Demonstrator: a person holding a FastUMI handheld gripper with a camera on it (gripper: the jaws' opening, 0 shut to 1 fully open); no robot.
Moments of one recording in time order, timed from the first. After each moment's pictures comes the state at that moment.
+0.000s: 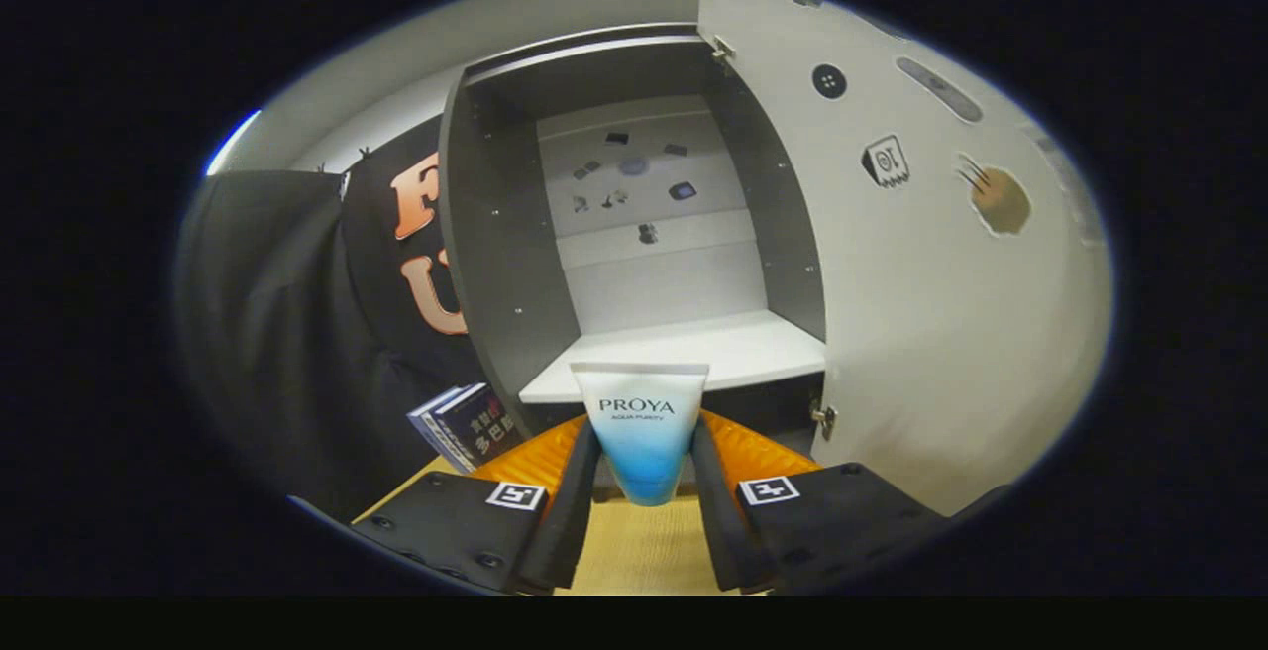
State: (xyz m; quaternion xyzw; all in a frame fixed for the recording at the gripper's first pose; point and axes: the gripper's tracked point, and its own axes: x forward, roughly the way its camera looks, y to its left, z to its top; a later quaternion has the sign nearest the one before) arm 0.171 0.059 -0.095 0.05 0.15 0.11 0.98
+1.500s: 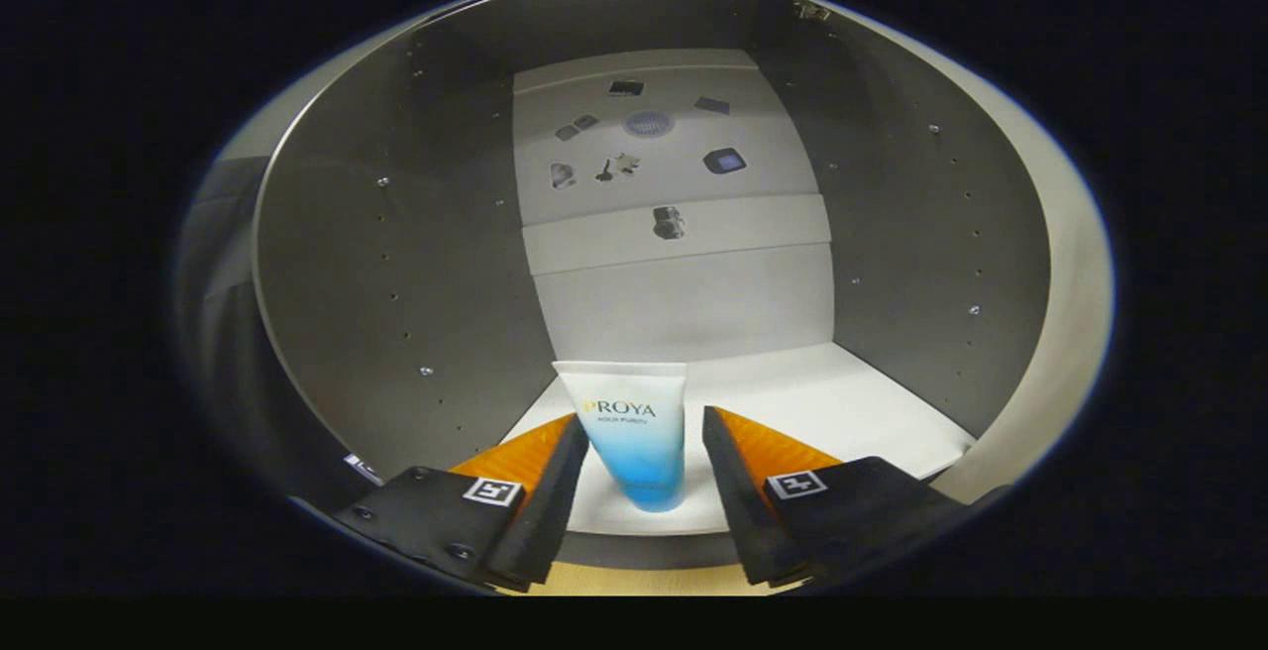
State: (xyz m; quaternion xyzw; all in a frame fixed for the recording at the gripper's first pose) arm 0.369 0.109 -0.125 0.04 0.18 0.10 0.98
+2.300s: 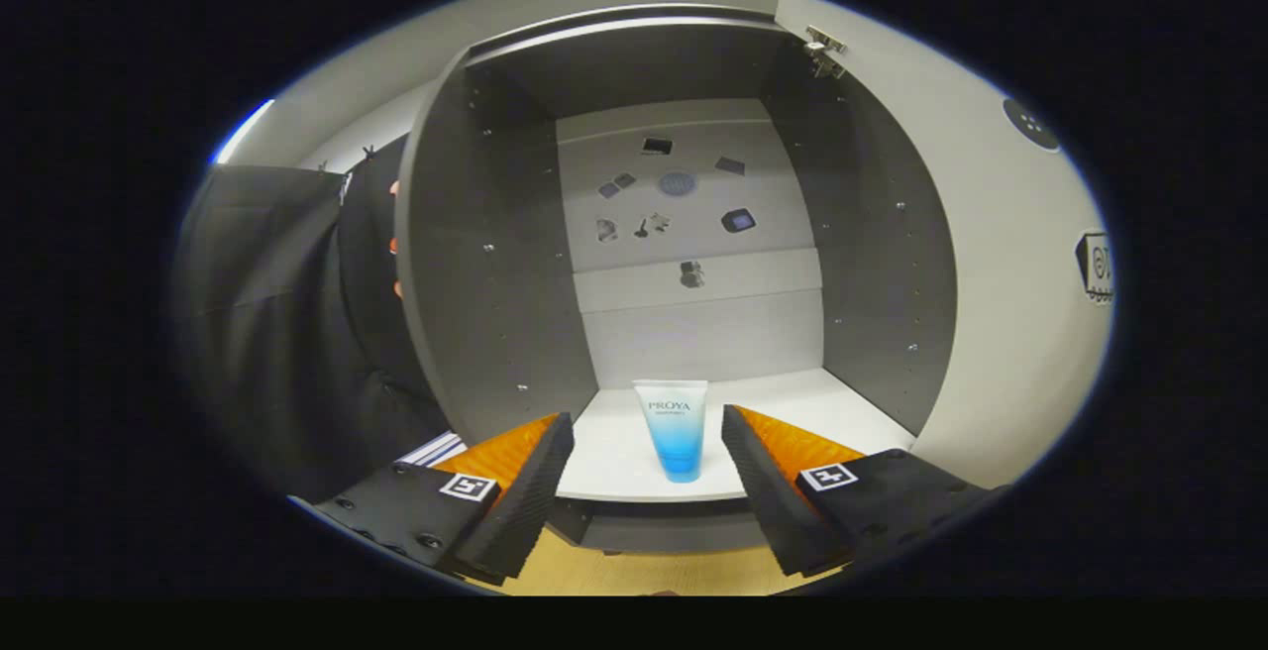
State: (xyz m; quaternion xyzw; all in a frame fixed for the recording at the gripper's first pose) arm 0.264 0.122 -0.042 0.04 0.12 0.13 0.98
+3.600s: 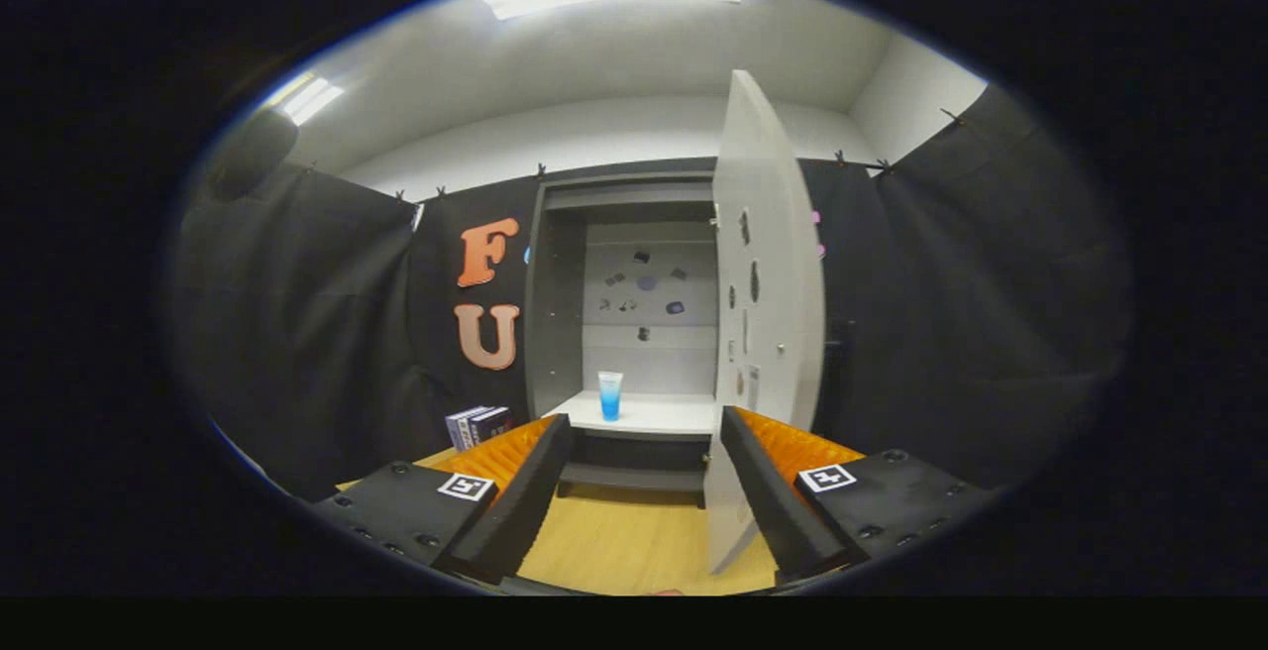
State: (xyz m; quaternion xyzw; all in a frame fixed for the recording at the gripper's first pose) arm -0.093 -0.081 0.088 -0.02 0.02 0.13 0.99
